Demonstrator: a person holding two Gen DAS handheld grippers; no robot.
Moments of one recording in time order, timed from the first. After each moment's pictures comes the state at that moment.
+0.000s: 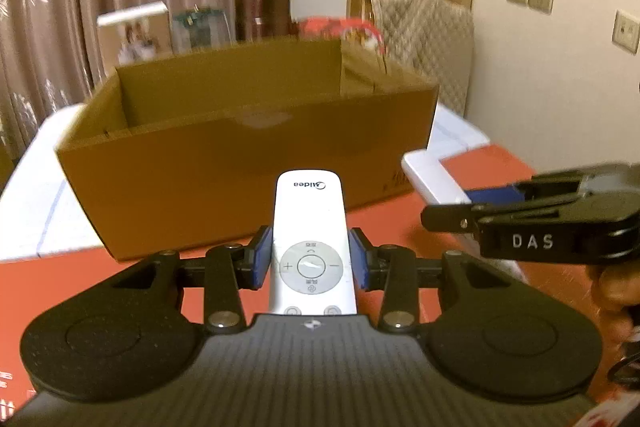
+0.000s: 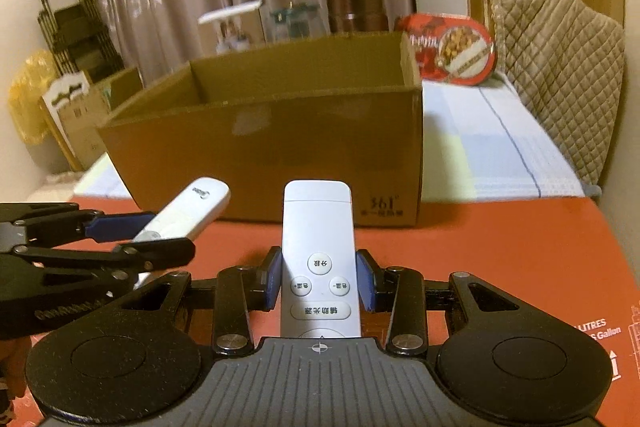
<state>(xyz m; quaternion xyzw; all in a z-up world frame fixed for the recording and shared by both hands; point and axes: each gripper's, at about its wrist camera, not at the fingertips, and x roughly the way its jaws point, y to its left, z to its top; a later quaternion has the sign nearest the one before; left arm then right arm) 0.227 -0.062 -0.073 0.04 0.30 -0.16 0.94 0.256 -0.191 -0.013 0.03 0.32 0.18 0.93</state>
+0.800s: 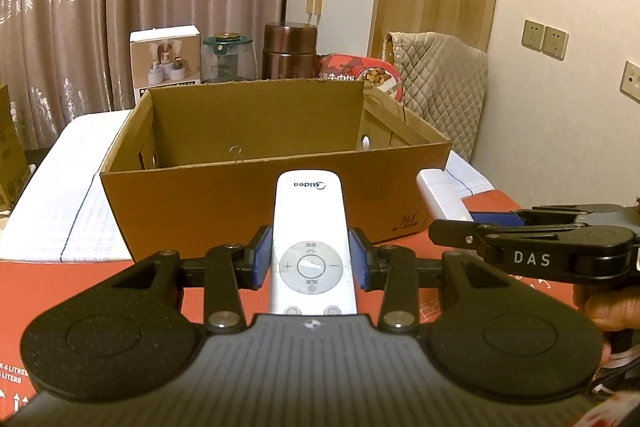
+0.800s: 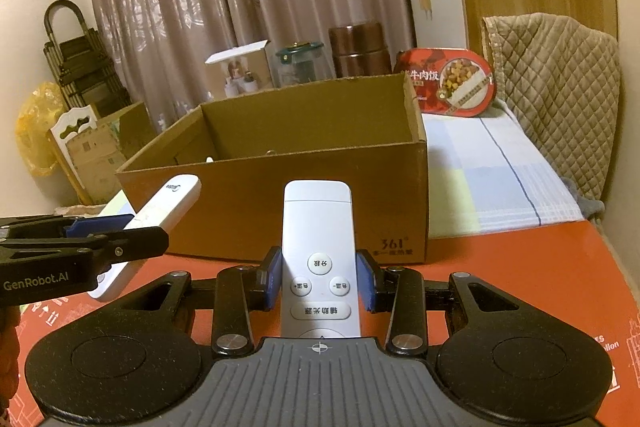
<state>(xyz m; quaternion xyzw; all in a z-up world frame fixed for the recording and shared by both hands) 0.221 -0.044 -0.043 0.00 0.28 -0.14 0.95 0.255 -0.188 0.009 0.05 0.29 0.18 0.94</state>
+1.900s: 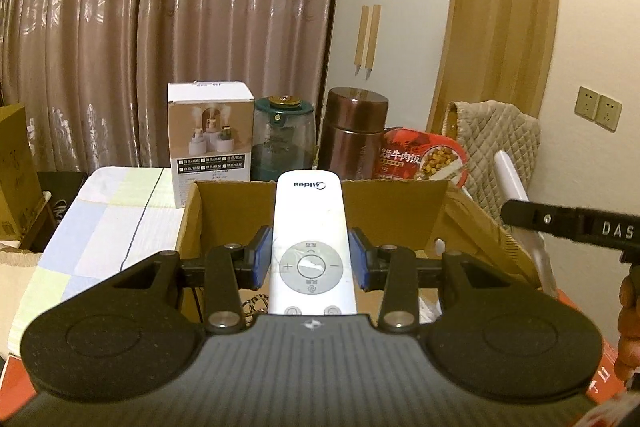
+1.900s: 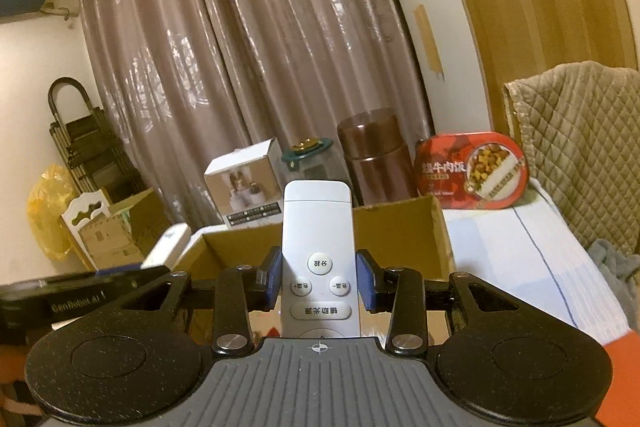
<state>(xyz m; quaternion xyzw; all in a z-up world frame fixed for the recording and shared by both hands) 0.347 0.012 0.000 -0.03 0.23 -0.09 0.97 0.368 -0.179 0.074 0.12 0.21 0.20 0.95</state>
